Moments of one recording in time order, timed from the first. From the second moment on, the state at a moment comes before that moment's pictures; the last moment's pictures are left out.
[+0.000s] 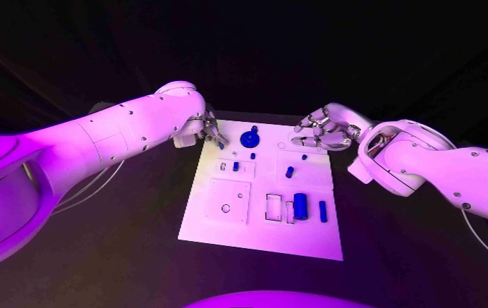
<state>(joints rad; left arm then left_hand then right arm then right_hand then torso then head) 1.31 -0.46 -0.01 0.98 -1.10 0.28 -0.60 1.33 0.06 0.09 0.22 0.12 0.96 0.07 0.44 0.51 1.21 -0.01 1.01 0.81 1.47 -0.06 1.35 1.31 0.07 1.44 0.03 1.42 1.29 1.29 -0.90 -0.11 1.63 -1.06 -0.36 -0.08 1.29 -0.09 0.09 0.22 0.29 0.94 0.15 0.15 0.27 1.20 0.06 1.15 1.11 1.47 -0.01 1.42 1.31 0.08 1.36 0.10 1.21 1.30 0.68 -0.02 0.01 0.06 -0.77</state>
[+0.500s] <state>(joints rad) 1.31 -0.47 -0.01 0.99 -1.08 0.28 -0.59 1.39 0.06 0.22 0.19 0.12 0.96 0.07 0.42 0.47 1.21 -0.01 0.99 0.79 1.47 -0.06 1.35 1.31 0.07 1.44 0.03 1.42 1.29 1.29 -0.90 -0.11 1.63 -1.06 -0.36 -0.08 1.29 -0.09 0.09 0.22 0.29 0.94 0.15 0.15 0.27 1.20 0.06 1.15 1.11 1.47 -0.01 1.42 1.31 0.08 1.36 0.10 1.21 1.30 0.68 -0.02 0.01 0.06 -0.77</state>
